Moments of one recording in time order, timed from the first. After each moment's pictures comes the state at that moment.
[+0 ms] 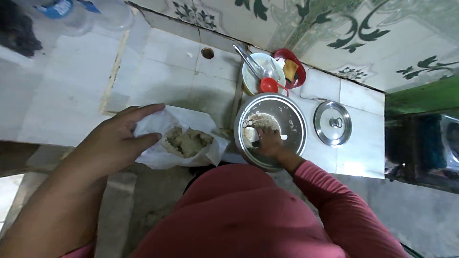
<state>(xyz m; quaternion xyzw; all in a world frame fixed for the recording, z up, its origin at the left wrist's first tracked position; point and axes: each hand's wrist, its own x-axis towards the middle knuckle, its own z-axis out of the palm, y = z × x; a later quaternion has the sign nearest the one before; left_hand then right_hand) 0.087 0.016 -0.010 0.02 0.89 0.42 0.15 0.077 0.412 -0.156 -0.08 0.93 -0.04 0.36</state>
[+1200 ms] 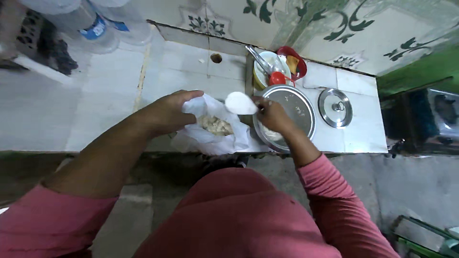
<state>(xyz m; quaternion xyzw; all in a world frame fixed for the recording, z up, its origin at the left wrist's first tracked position) 0.043 -0.004 0.021 0.06 0.87 0.39 0.31 0.070 0.294 -0.014 -0.04 0.94 -0.28 0.19</state>
